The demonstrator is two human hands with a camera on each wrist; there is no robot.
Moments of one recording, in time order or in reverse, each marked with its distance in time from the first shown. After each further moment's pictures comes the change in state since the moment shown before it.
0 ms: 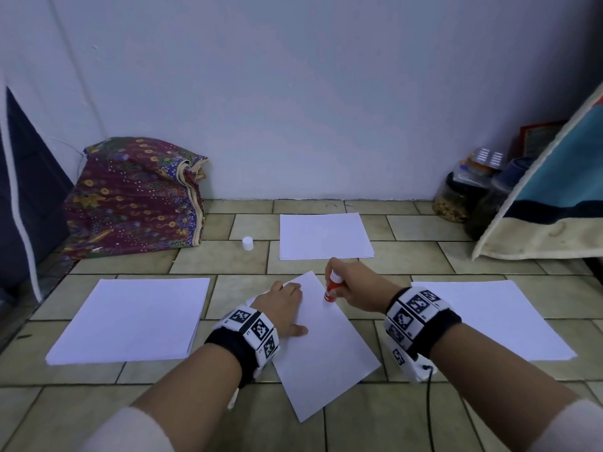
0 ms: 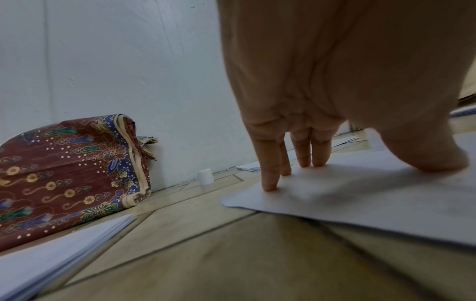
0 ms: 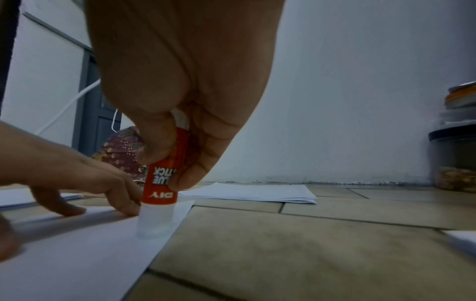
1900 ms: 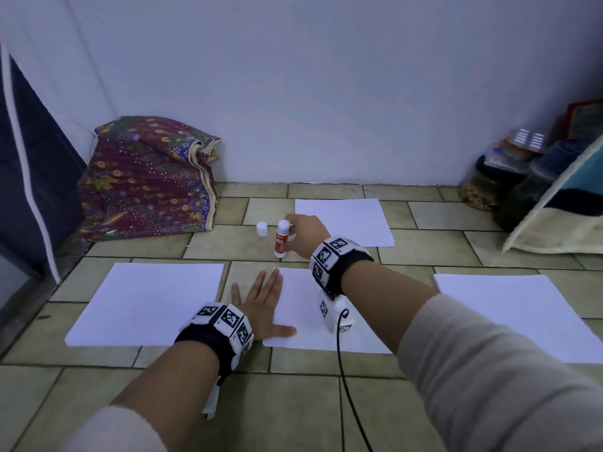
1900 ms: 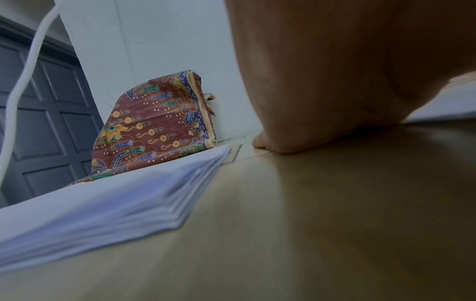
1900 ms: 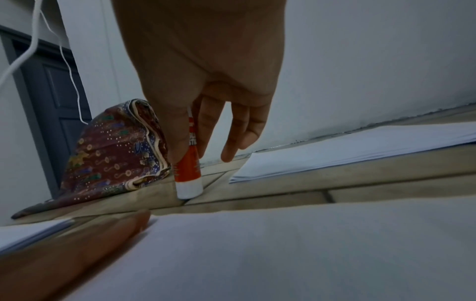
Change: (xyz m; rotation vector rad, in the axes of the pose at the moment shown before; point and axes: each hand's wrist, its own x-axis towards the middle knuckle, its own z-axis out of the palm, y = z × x) left_hand -0.024 -0.046 0.029 -0.154 -0.160 -0.141; right_hand 0.116 -0.073 0.022 0.091 0.117 0.095
